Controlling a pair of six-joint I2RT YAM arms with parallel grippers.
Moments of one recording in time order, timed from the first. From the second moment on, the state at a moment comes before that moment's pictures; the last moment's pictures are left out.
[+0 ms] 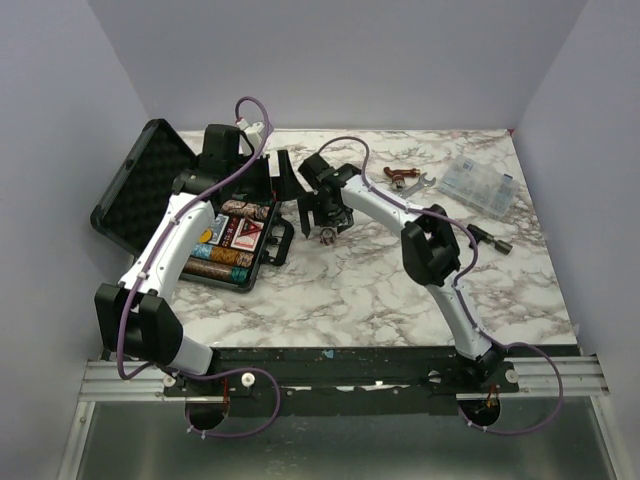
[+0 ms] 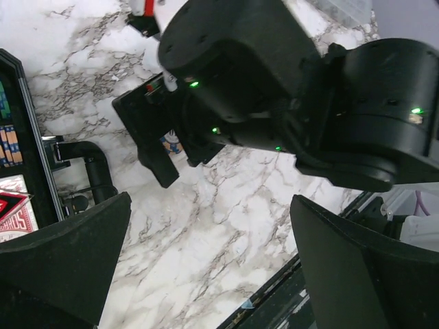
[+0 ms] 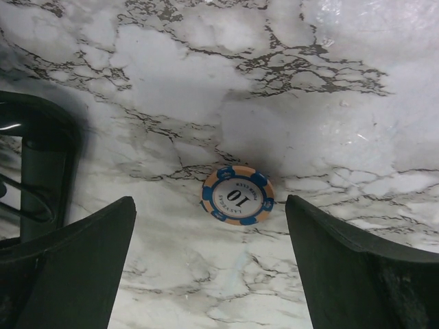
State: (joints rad) left arm -0.25 1.46 1.39 -0.59 0.53 -0.31; right arm 0.71 2.38 2.10 -0.94 0.04 0.49
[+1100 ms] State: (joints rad) left arm -0.22 1.43 1.36 -0.54 0.64 -0.36; right arm 0.74 2.52 2.30 -1.14 0.12 0.50
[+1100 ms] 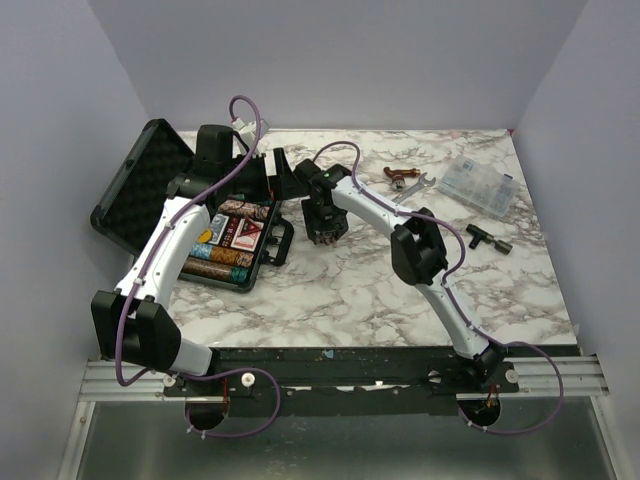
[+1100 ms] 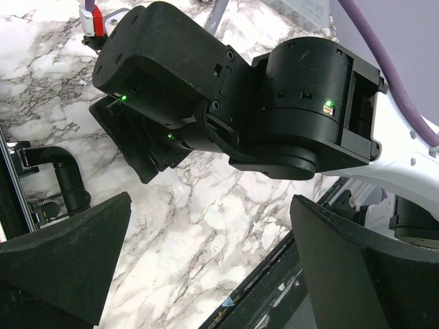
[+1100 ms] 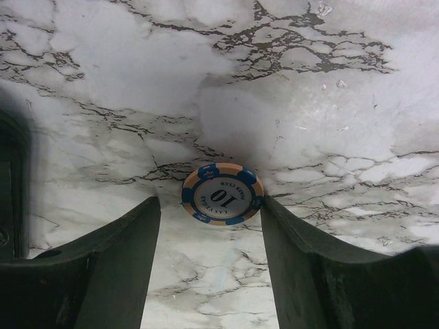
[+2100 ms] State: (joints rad) left arm -0.22 1.43 1.36 -0.52 0.64 -0.37; right arm 0.74 2.49 2.24 -1.09 0.12 0.48
